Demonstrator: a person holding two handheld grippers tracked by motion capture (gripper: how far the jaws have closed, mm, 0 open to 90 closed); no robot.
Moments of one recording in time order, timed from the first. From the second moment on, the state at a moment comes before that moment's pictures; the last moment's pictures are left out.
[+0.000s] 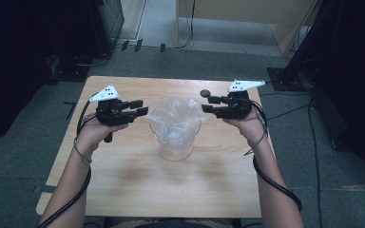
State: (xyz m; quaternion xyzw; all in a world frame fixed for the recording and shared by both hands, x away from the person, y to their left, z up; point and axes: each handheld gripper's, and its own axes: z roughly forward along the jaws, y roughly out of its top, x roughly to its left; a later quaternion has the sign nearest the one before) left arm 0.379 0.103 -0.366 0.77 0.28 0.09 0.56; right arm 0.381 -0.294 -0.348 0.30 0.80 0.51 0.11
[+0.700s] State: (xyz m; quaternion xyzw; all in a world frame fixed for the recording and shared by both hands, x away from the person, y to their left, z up) left arm 0.406 0.080 -0.380 0.78 0.27 0.12 0.55; right arm 0.387 -0.278 -0.359 0.29 0.80 0.51 0.10
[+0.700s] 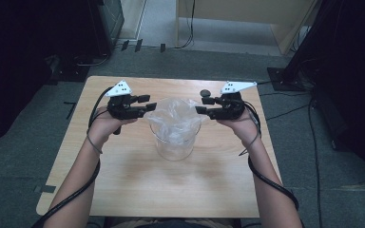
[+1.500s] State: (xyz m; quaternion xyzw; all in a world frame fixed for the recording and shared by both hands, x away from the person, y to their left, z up) left arm 0.411 0.071 -0.406 0.78 0.29 0.08 0.54; right arm 0.398 -0.265 -0.396 0.32 0.80 0.50 0.09
